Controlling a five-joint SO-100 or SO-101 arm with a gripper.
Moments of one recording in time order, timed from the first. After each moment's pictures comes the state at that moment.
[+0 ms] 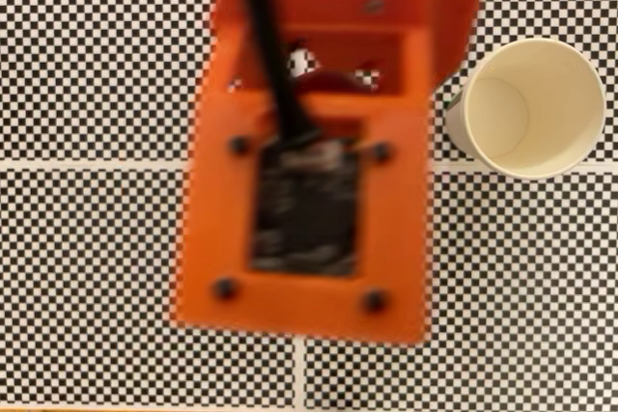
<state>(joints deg) -8.3 103.5 55.4 99.3 -83.3</state>
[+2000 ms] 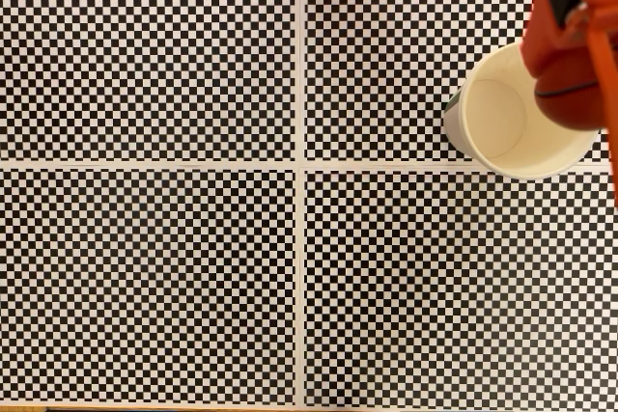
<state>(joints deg) -40.0 99.8 75.1 91.7 -58.7</state>
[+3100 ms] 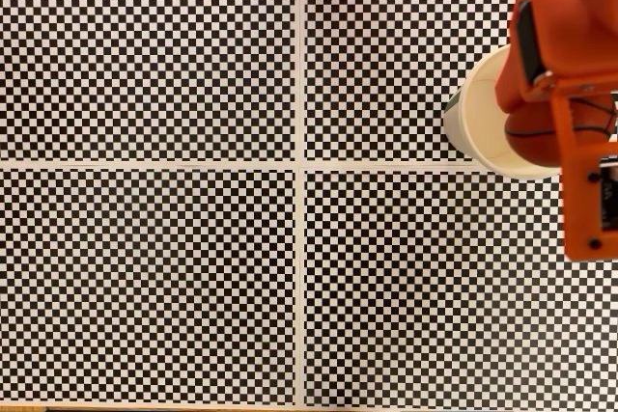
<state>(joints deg) -37.4 94.2 75.7 89.6 -60.3</state>
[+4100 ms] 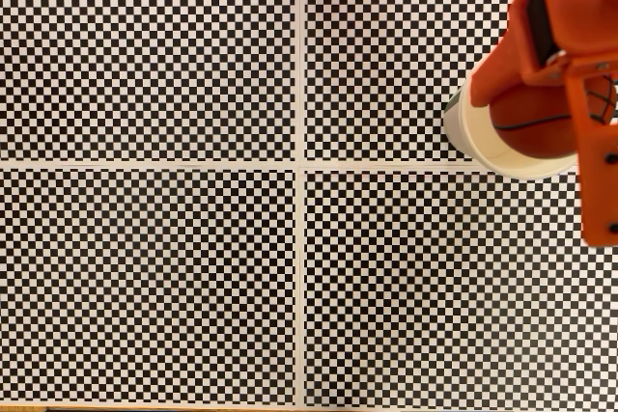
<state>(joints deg) -39.3 96.8 76.7 89.6 -59.8</state>
